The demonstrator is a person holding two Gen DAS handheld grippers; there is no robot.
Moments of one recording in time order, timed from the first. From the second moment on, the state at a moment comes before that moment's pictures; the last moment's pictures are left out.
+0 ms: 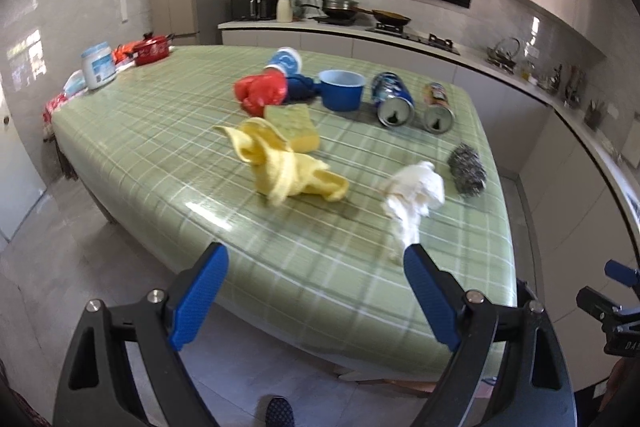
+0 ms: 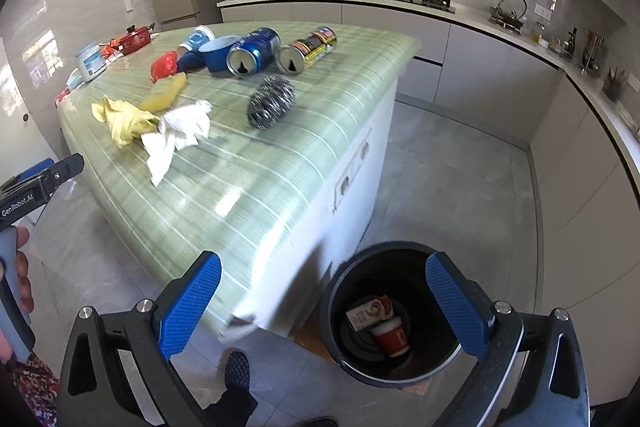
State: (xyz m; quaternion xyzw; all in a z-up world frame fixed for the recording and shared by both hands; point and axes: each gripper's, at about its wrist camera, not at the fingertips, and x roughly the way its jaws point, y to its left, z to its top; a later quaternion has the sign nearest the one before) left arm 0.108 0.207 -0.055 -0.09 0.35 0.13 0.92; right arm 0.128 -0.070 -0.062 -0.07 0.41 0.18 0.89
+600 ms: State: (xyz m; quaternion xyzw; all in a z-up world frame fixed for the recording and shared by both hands) left arm 0.186 0.275 -0.081 -0.08 0.38 0.12 0.91; right arm 0.197 0.009 -0.056 -0.06 0.41 0.17 0.90
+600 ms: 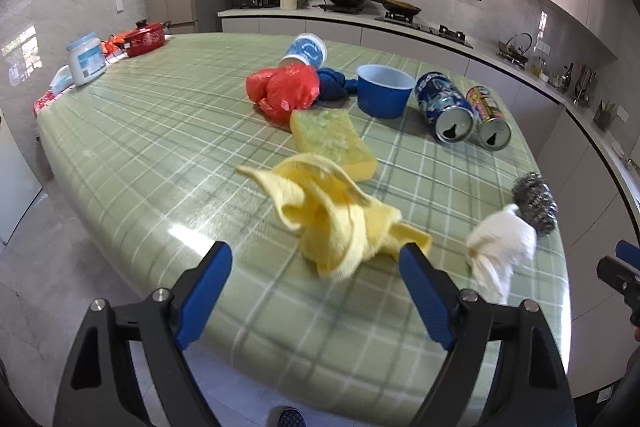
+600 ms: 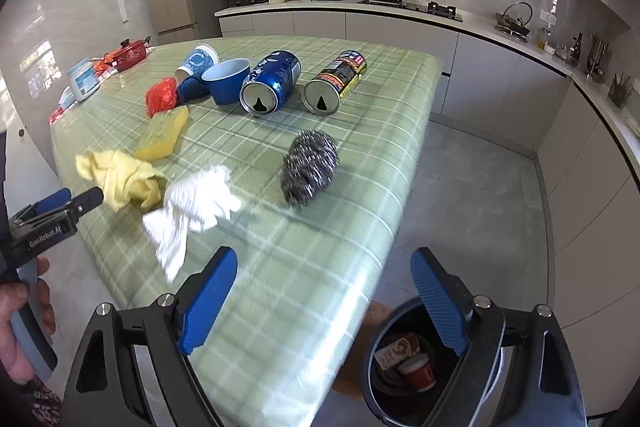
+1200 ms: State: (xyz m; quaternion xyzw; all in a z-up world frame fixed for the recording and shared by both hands) left arm 0.241 0.300 -0.105 -0.09 0.42 0.07 0.90; right arm 0.287 0.058 -0.090 -0.04 0.44 0.15 0.88
